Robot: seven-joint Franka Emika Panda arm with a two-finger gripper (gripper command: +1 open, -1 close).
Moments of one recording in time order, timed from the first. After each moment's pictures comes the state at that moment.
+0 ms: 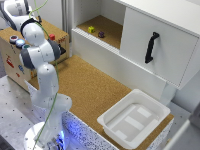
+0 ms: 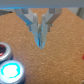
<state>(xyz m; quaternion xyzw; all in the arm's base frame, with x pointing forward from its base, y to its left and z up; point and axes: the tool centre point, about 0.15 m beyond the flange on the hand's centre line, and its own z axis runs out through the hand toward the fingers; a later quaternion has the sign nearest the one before) 0.218 0.484 0.560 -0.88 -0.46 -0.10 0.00</state>
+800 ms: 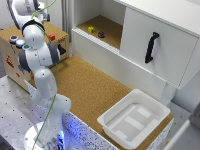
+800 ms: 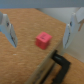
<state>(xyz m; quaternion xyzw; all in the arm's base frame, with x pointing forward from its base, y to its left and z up) 0.300 0.392 0.539 -0.96 -0.28 -0.10 -0.04</state>
